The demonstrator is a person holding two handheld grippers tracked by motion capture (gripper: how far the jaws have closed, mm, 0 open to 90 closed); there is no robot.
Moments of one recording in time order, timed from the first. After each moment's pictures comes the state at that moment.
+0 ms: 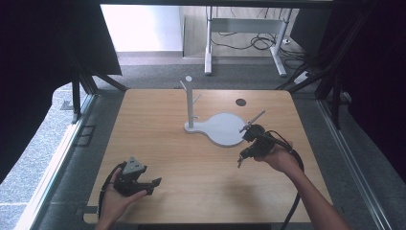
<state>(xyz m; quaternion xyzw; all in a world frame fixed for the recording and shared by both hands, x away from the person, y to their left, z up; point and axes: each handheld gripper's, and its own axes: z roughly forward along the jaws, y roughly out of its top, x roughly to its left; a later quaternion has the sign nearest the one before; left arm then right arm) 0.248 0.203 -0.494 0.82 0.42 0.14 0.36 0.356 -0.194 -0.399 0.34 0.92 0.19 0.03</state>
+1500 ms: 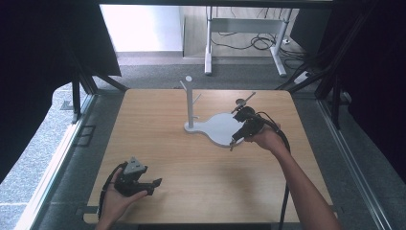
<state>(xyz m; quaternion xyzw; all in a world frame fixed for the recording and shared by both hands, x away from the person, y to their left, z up) 0.249 0.202 -0.496 0.82 0.42 0.13 0.36 0.417 -0.173 -0.395 0.36 0.91 0.20 0.02</state>
